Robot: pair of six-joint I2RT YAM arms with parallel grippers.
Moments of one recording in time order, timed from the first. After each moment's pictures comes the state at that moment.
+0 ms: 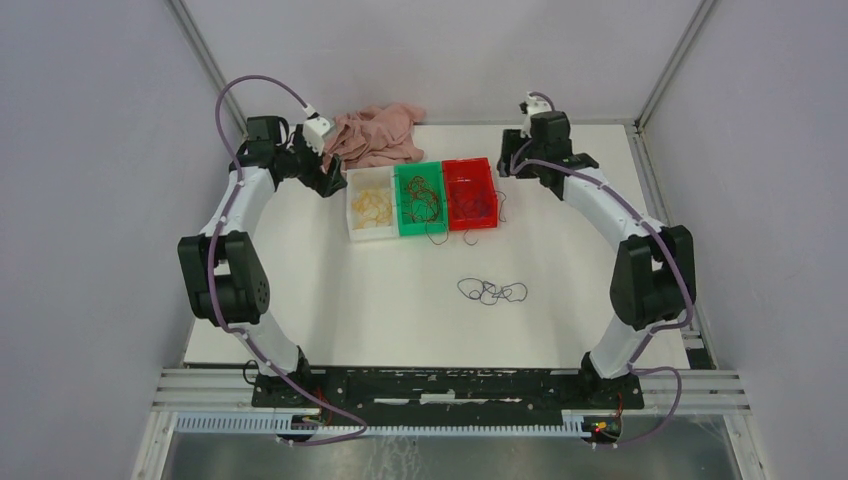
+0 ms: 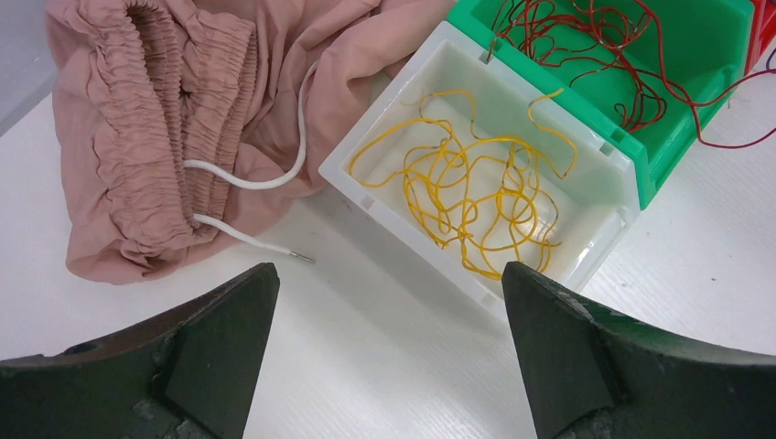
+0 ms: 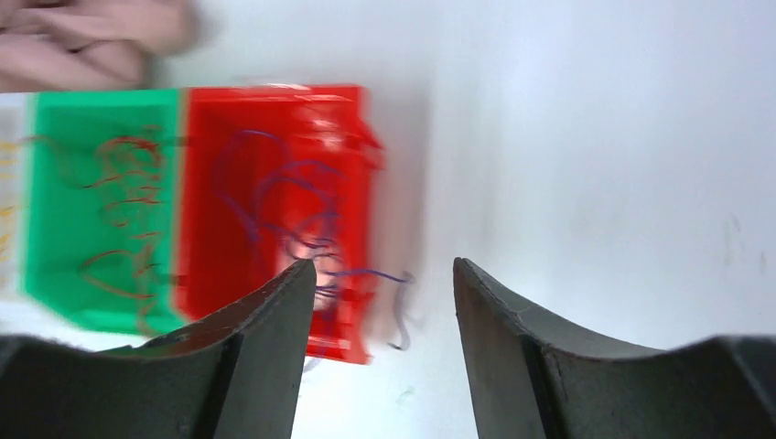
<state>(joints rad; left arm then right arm) 0.08 1.74 1.43 -0.47 0.66 0.62 0.32 1.75 1.46 -0.30 0.00 0.20</state>
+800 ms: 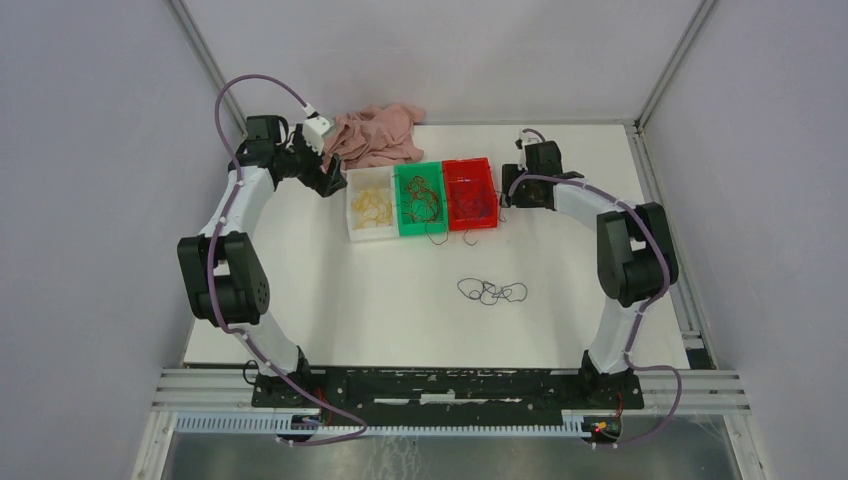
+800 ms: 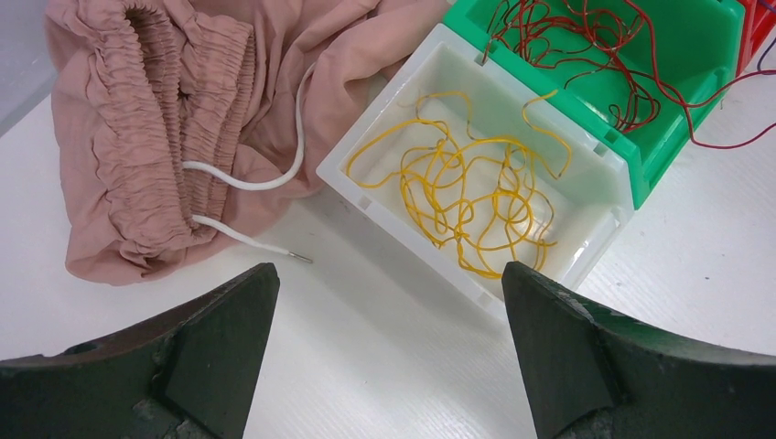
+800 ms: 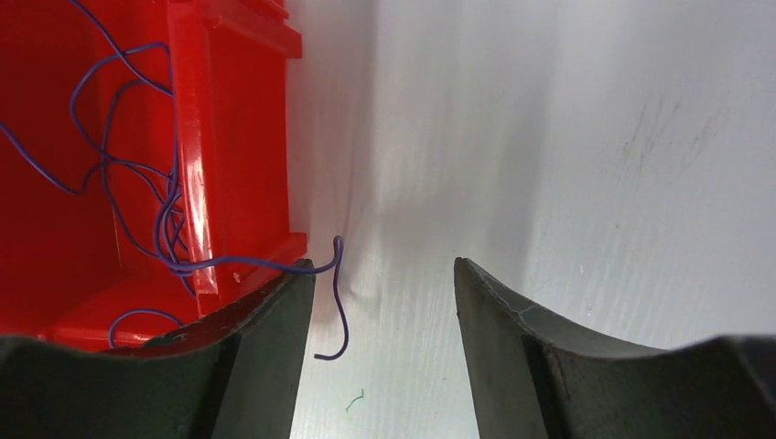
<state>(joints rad) 0.08 1.73 1.43 -0.49 0.67 0.62 0.23 1.89 1.28 -0.23 -0.05 0.20</state>
